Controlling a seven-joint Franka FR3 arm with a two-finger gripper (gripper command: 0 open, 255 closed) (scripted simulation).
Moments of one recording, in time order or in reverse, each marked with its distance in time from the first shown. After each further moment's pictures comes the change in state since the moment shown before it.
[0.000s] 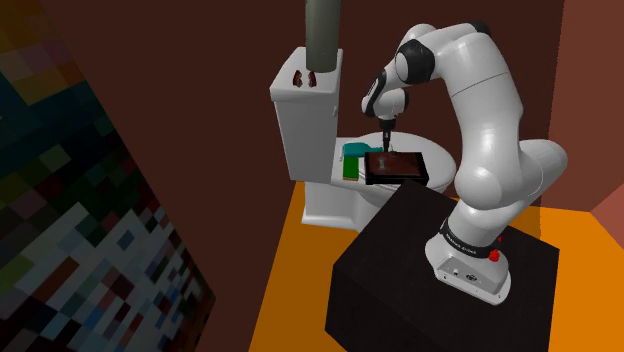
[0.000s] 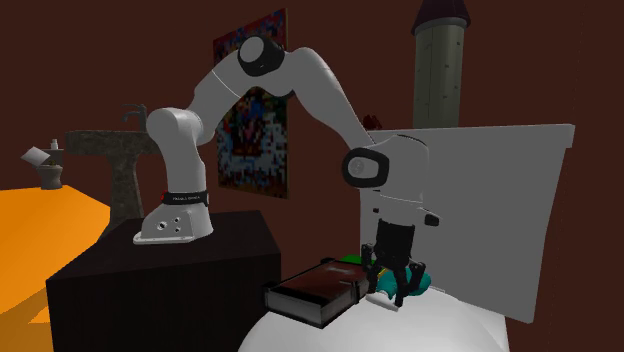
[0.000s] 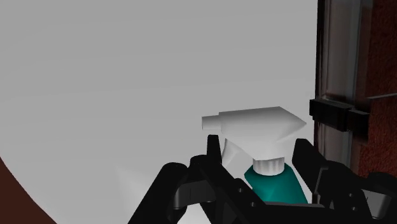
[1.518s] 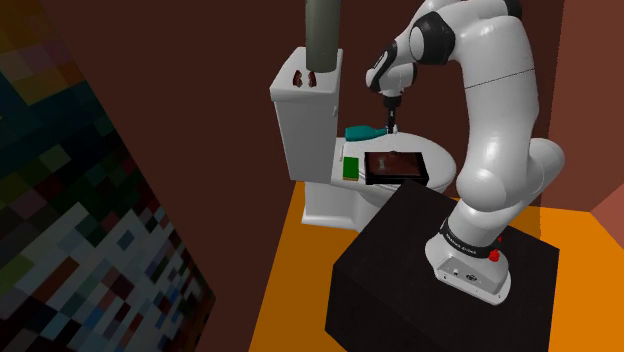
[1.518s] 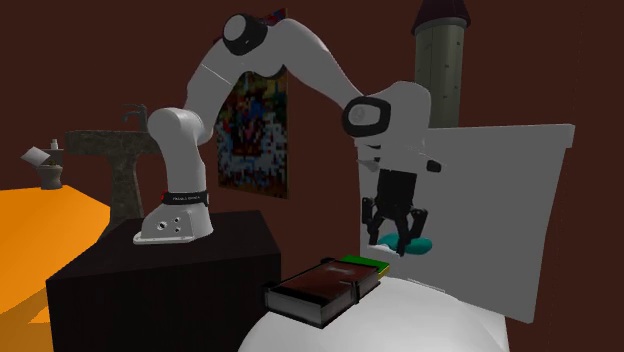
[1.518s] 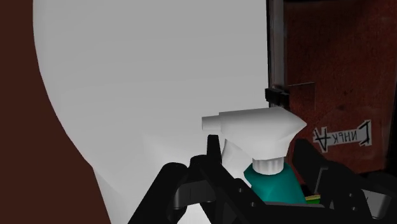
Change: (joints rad) arm 0.058 -0.216 -0.071 -0.050 -0.070 -0.163 0.022
